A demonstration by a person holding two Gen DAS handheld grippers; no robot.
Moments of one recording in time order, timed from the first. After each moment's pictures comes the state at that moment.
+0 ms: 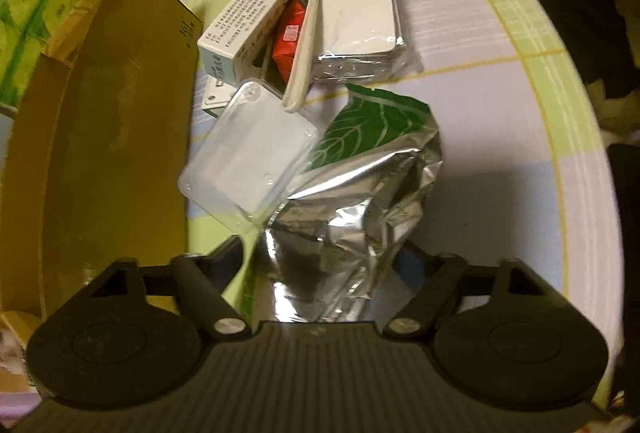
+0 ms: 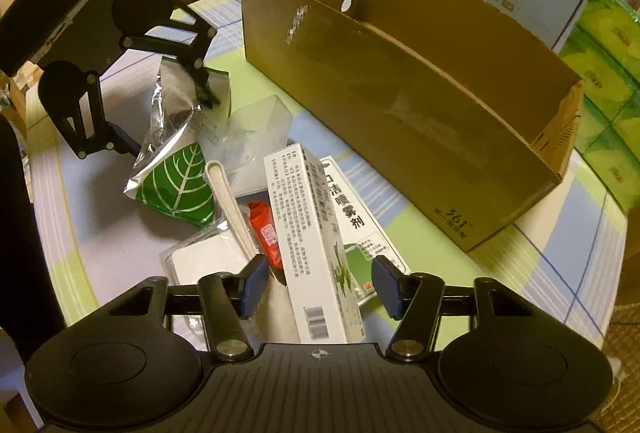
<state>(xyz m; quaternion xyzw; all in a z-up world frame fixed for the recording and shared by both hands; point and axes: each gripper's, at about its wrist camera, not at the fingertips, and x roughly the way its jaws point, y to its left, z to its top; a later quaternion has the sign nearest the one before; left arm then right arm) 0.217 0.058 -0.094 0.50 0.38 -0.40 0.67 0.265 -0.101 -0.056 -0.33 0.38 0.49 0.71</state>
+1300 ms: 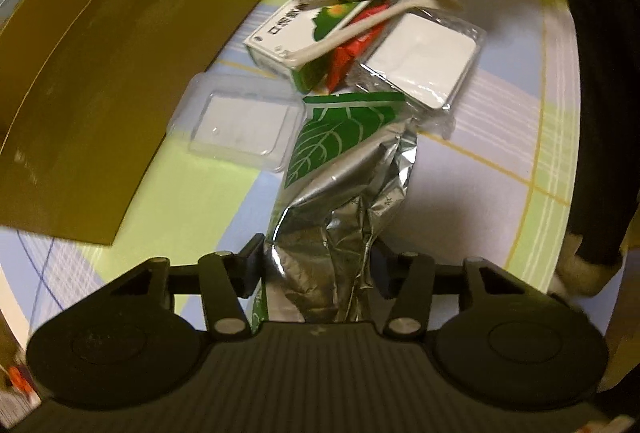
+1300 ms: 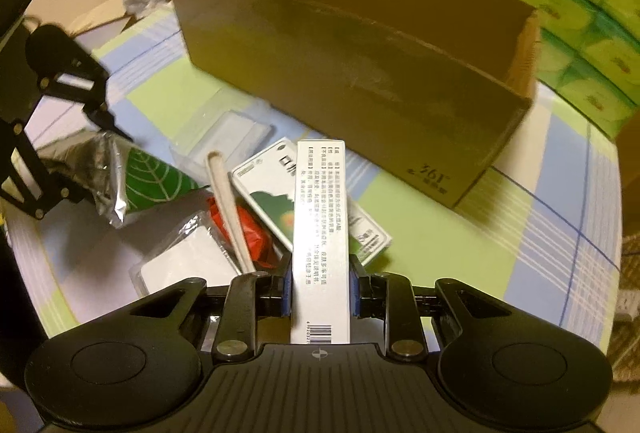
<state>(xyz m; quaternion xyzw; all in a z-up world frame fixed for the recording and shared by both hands) 0.230 0.044 -0.088 0.28 0.53 -0.27 0.75 0.283 -0.118 -0.061 -0.26 0.43 0.43 0.75</state>
